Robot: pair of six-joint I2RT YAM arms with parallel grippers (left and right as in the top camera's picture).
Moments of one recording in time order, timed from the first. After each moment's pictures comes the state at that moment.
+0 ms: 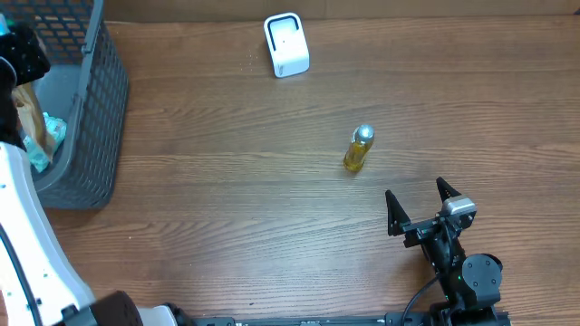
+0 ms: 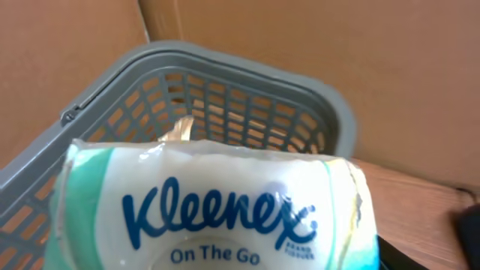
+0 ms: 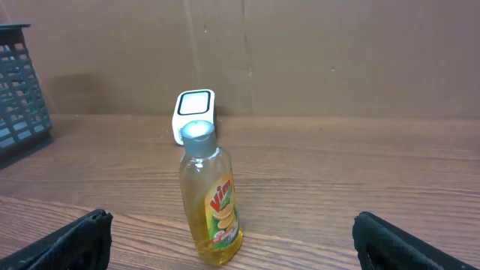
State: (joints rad) left arm 0.46 1.54 1.81 -0.74 0.10 -0.01; right arm 0.14 0.03 0.02 -0.03 -0.13 0.10
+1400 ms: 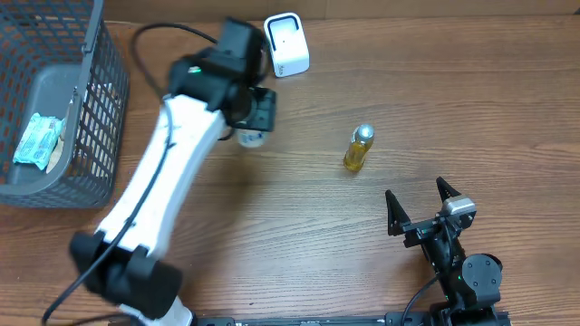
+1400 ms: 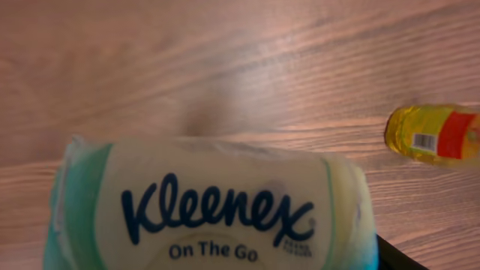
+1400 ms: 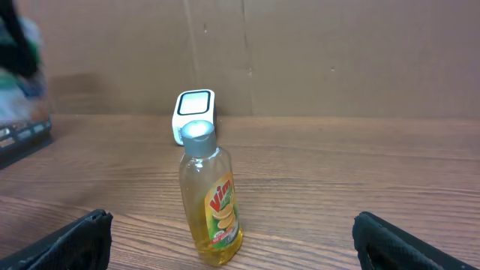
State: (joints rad) left arm -0.40 1.80 1.82 -1.23 -0.04 -0.30; right arm 0.14 0.03 0.02 -0.03 -0.14 0.10
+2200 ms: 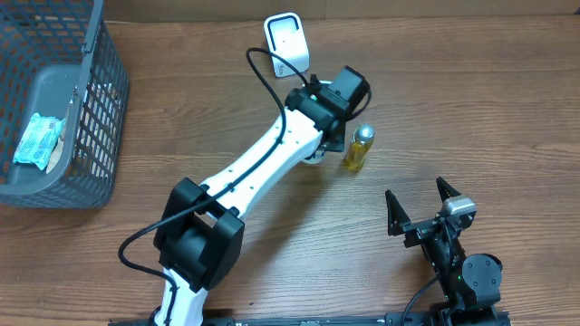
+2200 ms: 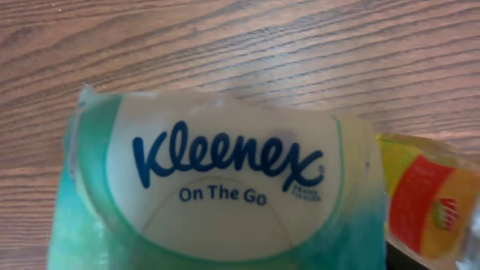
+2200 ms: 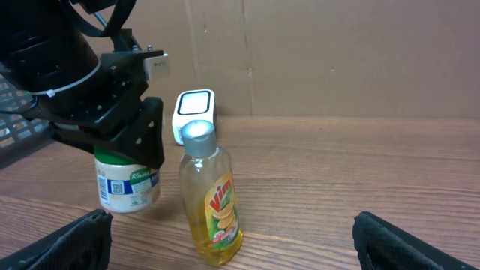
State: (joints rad) left arm -0.71 2.07 1.81 -1.02 -0.24 -0.60; right arm 0.14 0.03 0.02 -0.03 -0.14 0.10
